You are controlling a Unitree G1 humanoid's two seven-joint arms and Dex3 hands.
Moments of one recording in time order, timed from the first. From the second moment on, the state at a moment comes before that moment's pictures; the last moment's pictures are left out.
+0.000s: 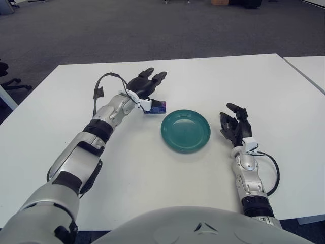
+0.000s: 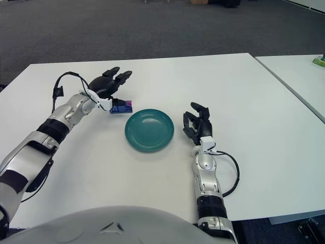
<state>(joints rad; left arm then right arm) -0.70 0.38 -0.47 0.76 0.80 -0.32 0.05 0.05 0.01 -0.09 0.29 -0.03 -0.27 -0.13</state>
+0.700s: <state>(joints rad) -0.71 0.35 -0.58 0.95 0.83 -0.34 0.08 0.05 0.01 -0.09 0.28 -0.03 -0.27 -0.13</state>
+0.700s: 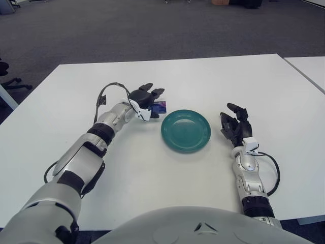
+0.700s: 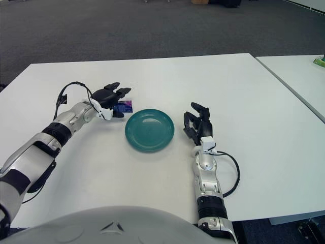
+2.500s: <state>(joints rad) -0.73 0.26 -0.59 1.27 0.76 -0.42 0.48 0.06 -0.02 -0.10 0.26 -0.03 -0.23 -0.11</state>
